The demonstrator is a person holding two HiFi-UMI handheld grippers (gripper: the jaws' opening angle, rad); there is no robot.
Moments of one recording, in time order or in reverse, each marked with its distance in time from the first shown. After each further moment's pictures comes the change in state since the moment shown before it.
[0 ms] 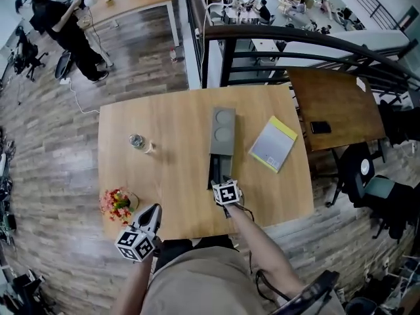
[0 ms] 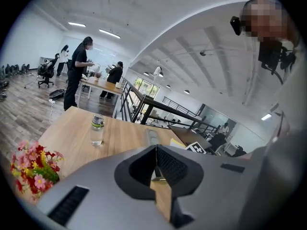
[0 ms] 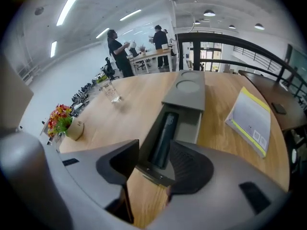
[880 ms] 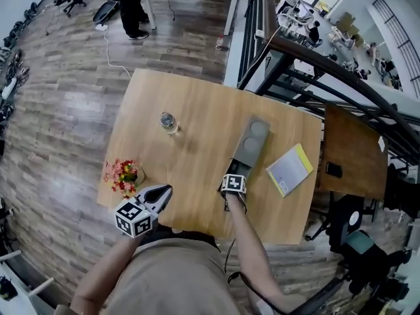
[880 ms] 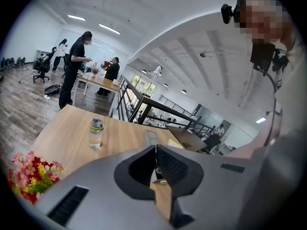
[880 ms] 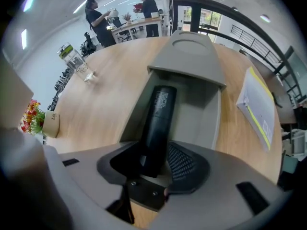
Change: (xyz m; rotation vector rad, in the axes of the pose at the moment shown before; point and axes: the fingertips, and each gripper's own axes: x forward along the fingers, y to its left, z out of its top) left arm 0.010 0.026 0.023 -0.009 0.026 -0.066; right arm 0.083 -0.029 -0.025 0.064 0.315 -0.129
